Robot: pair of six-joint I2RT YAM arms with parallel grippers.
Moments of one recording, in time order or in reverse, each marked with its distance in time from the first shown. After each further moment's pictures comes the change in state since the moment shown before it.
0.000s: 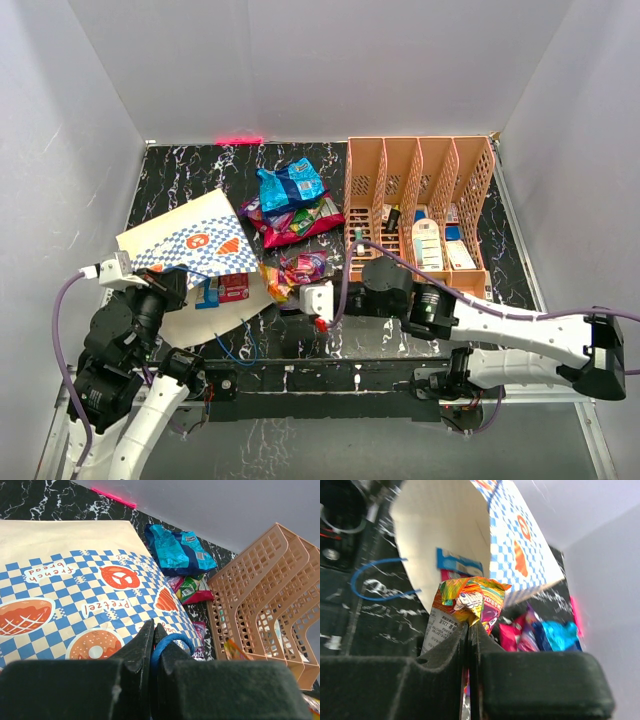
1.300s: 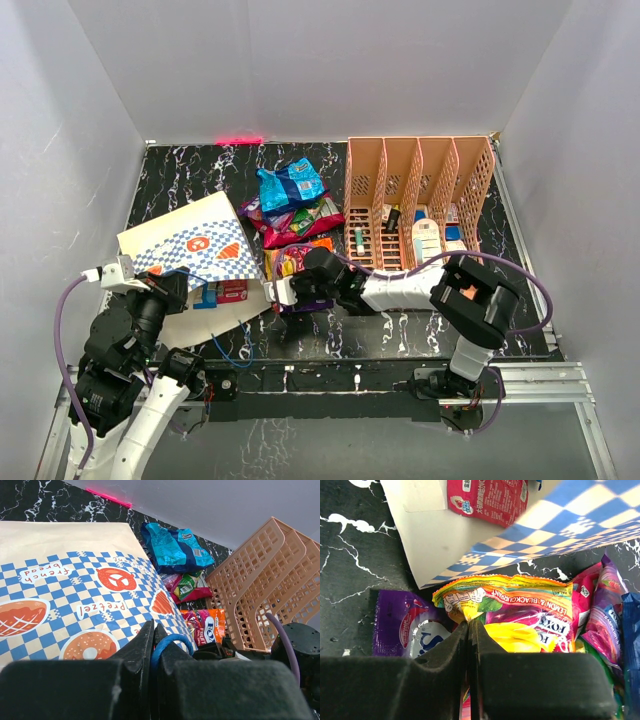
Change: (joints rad) left arm 0.000 -0.037 -0.029 0.003 0.028 0.022; right arm -0.204 0.674 0.031 0.242 -0.028 -0.248
